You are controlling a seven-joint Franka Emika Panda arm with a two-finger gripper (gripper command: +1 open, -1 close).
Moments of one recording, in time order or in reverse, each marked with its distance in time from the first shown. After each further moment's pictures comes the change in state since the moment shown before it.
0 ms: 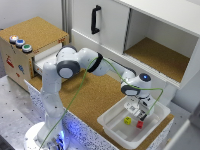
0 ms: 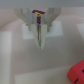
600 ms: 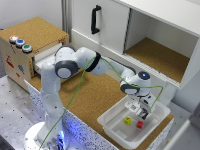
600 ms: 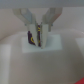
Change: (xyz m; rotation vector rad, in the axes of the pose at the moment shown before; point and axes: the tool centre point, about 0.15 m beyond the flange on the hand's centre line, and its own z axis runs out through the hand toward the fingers) arm 0.023 0.000 -0.012 -0.014 0.078 0.000
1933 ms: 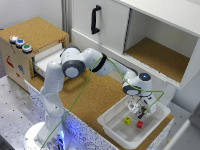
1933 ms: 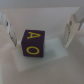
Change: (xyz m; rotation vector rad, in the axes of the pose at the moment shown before) arm 0.043 0.005 0.042 -0.034 0.043 0.257
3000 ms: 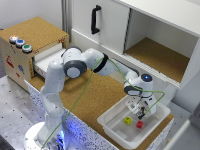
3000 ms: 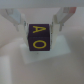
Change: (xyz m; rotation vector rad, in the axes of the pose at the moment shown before) arm -0.019 -0.011 -0.028 0.080 -0.048 -0.157
